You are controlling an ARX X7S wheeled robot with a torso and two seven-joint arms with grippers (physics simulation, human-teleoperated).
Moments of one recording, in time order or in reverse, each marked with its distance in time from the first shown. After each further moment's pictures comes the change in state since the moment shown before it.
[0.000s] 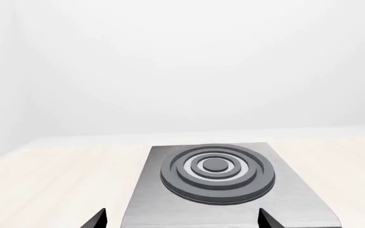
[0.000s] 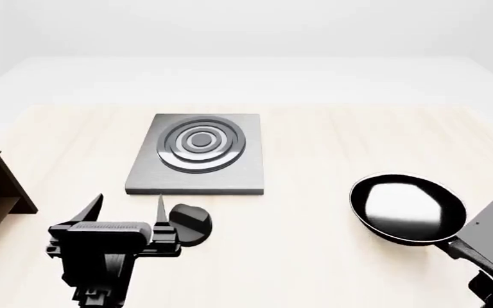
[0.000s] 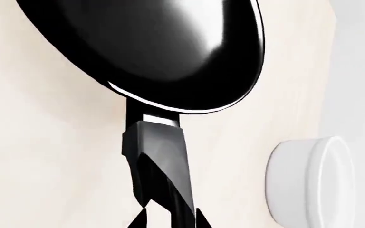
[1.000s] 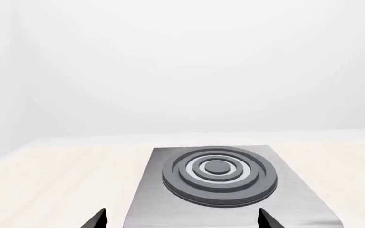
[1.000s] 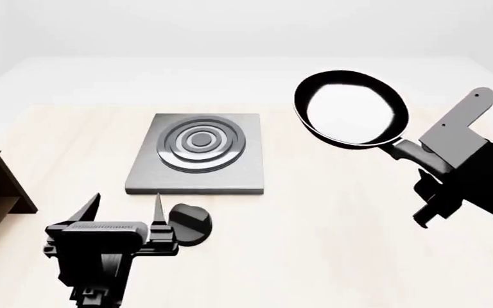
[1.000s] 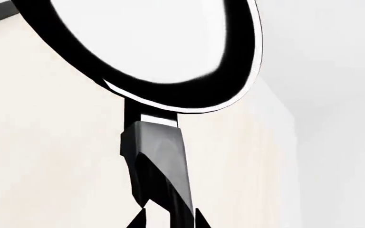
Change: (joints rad) left arm 0.000 -0.014 0.000 -0.008 -0.019 0.021 -0.010; right arm 0.413 -0.236 -0.007 -0.023 -0.114 0.050 -0.154
